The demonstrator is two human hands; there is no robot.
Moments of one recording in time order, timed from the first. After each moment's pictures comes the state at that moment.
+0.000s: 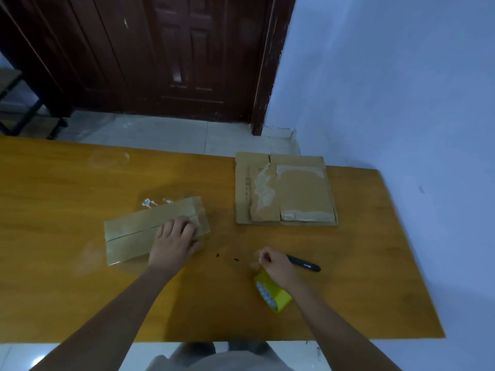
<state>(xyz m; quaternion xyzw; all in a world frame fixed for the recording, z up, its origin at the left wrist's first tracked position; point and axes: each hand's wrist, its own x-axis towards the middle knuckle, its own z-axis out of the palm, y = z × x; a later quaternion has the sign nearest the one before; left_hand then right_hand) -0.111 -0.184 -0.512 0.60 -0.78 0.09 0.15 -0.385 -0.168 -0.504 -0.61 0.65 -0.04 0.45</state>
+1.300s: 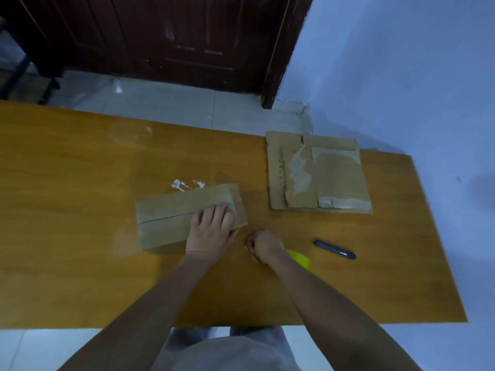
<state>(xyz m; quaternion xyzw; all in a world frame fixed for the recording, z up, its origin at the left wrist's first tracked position) -0.084 -0.190 -0.525 0.58 -0.79 0.12 0.15 -0.247 -0.208 -0.534 -0.69 0.64 0.20 0.29</state>
